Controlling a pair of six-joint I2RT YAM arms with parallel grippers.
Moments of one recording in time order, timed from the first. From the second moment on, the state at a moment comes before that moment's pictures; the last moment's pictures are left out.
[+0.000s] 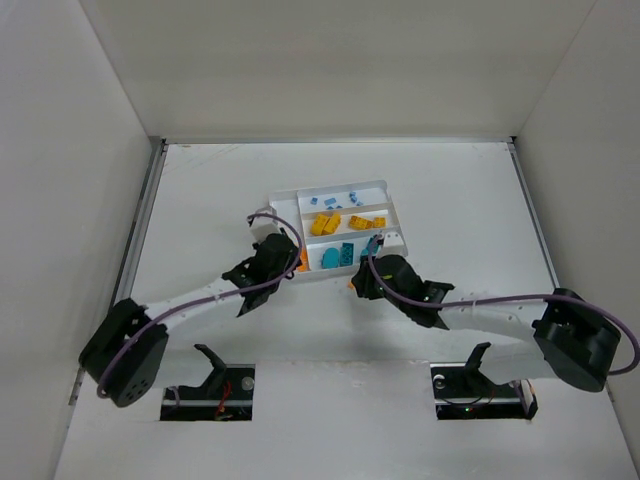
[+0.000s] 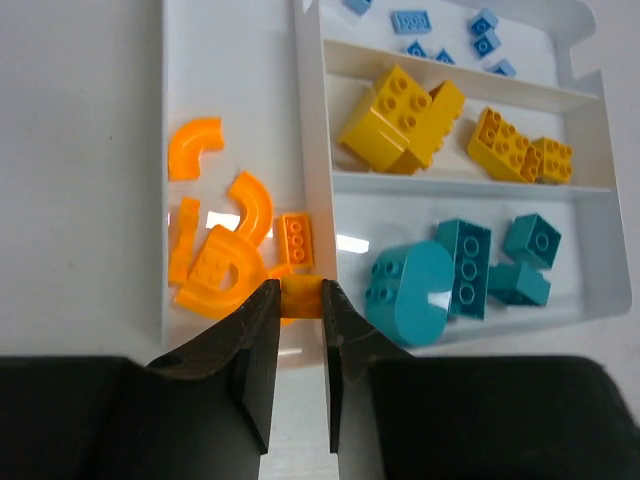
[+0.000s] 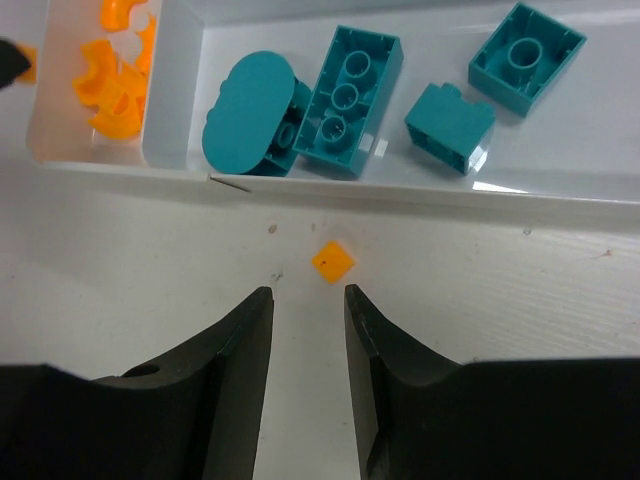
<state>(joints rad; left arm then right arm) -0.74 1.19 0.52 0.11 -0.49 -0.77 0.92 1.28 0.54 0.16 0.34 0.63</state>
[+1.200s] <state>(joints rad) -0.62 1.27 0.44 0.47 -0.44 -0.68 0.94 1.65 0.83 -0.10 0.43 0.77</state>
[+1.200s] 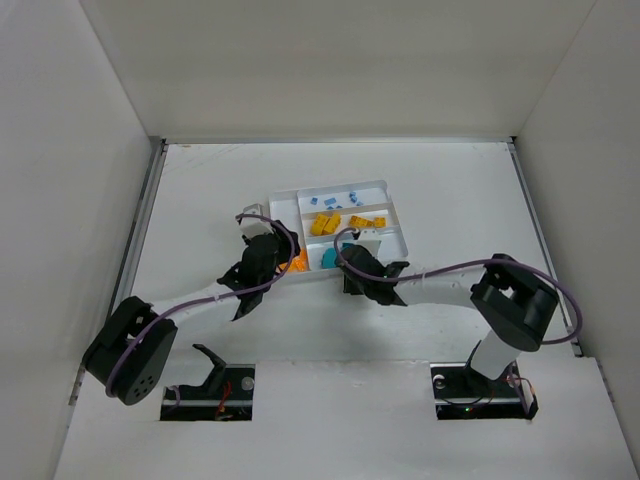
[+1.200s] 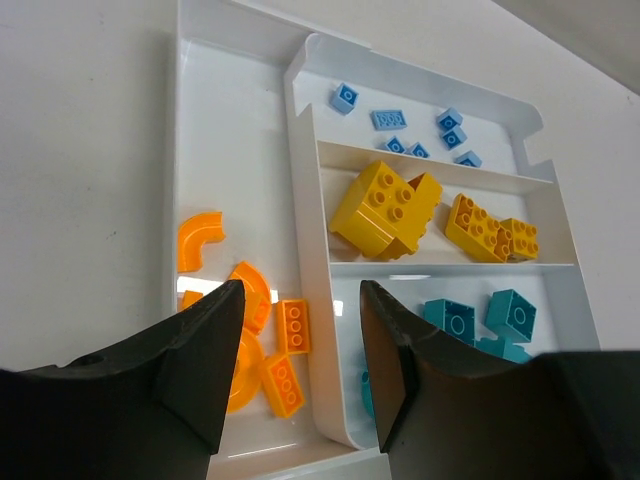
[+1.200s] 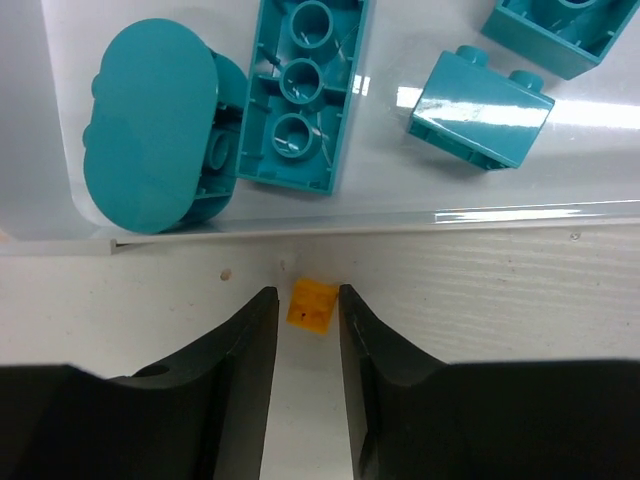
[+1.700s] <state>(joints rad) -0.56 1.21 0.37 0.50 -0.44 -0.74 1.08 1.52 0.86 -0.23 0.49 0.80</state>
